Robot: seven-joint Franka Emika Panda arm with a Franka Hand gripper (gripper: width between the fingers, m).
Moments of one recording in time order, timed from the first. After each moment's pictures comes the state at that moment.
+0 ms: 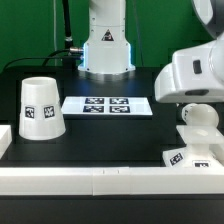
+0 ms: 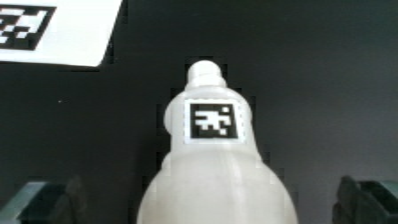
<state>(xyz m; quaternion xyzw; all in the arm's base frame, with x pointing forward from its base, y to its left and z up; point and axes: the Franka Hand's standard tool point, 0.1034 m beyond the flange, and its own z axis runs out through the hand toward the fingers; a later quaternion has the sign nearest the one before) 0.496 0.147 0.048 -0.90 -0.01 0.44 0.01</state>
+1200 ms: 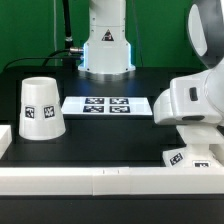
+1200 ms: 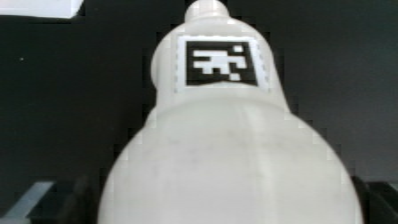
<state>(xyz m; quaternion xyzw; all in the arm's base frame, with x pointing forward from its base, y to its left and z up) 0.489 0.149 0.010 -0.91 0.00 0.42 0.01</state>
